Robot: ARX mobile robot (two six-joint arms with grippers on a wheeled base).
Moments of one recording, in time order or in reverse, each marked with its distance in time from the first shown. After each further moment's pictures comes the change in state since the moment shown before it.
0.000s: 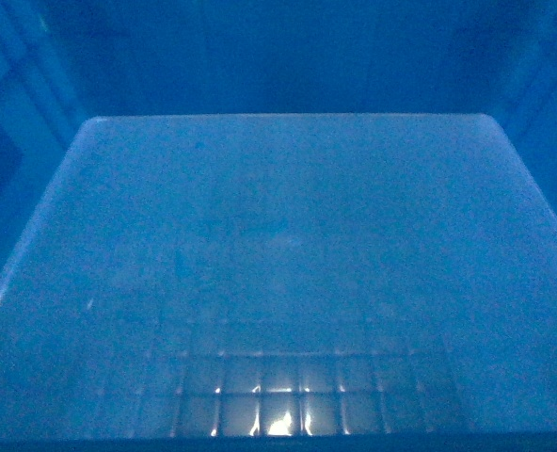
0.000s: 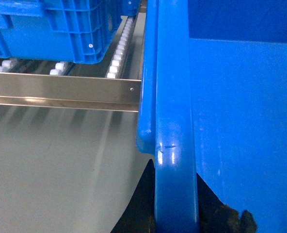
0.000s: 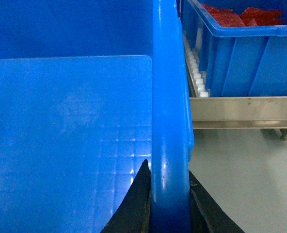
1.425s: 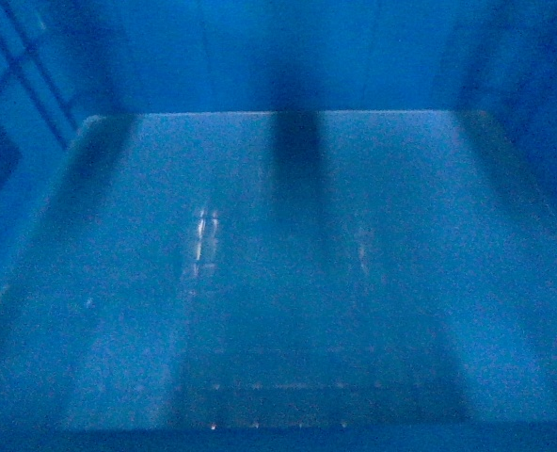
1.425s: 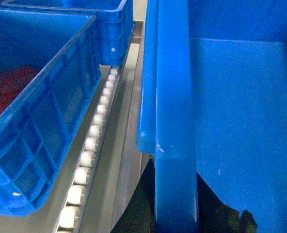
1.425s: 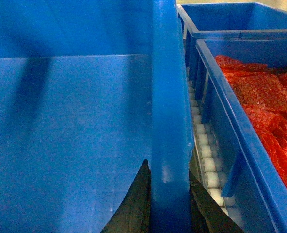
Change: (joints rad) left arm 0.000 0.006 0.000 0.002 0.000 0.000; right arm 0.000 0.005 0.000 0.004 0.000 0.000
